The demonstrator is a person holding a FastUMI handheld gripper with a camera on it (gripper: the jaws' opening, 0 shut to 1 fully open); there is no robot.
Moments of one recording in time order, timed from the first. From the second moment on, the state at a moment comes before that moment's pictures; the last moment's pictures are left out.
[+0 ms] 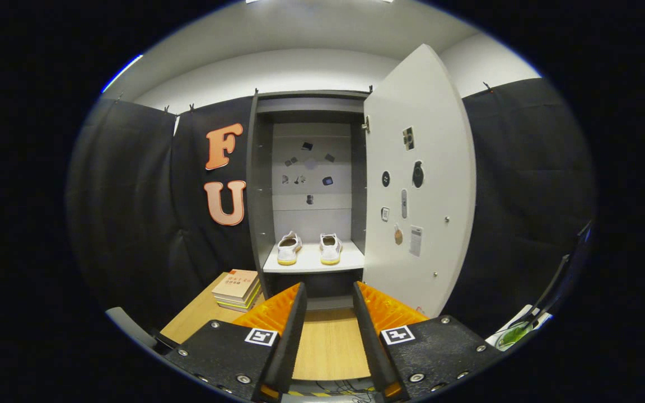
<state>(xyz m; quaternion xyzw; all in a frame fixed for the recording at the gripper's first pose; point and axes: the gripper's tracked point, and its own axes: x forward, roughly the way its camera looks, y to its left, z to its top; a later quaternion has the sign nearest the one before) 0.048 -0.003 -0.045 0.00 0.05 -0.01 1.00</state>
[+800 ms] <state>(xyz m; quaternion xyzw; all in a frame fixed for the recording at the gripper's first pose) 0.067 -0.190 -0.081 0.00 0.09 -0.08 0.99</state>
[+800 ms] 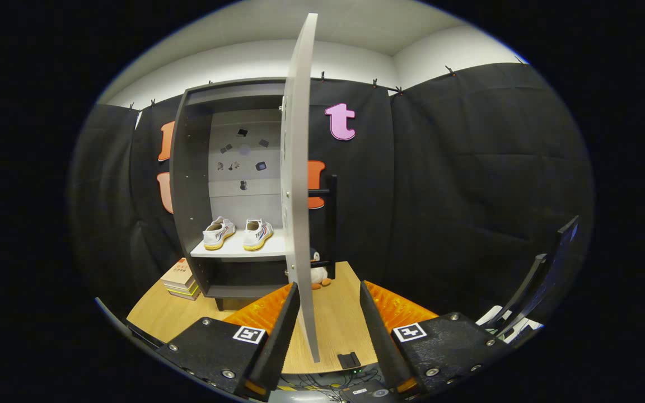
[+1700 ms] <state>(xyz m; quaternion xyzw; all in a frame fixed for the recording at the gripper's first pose) 0.124 -0.192 -0.089 0.02 0.08 -0.02 1.00</state>
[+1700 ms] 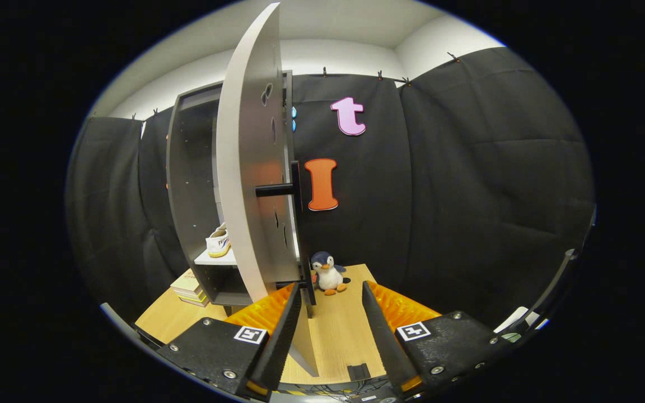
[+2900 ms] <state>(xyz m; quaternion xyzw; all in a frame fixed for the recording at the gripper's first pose) 0.205 0.059 -0.085 0.04 0.07 0.18 0.98</state>
